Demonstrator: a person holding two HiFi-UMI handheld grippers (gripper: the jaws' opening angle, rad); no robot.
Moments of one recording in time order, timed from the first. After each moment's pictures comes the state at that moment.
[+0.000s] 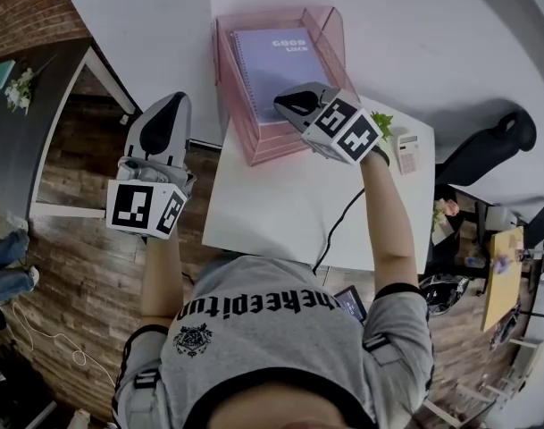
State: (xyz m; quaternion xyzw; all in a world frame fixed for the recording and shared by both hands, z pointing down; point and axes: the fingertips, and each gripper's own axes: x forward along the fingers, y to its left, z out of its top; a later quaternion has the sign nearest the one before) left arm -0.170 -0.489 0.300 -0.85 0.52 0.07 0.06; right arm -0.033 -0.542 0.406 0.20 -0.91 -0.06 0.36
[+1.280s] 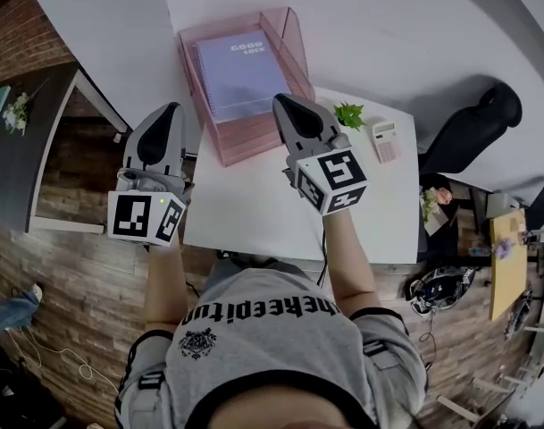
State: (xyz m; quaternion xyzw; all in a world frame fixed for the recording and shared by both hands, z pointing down) left arm -0.093 -0.450 0.272 -0.85 0.51 0.09 0.07; right arm 0.057 -0.484 0.309 0.45 -0.89 -0.03 0.03
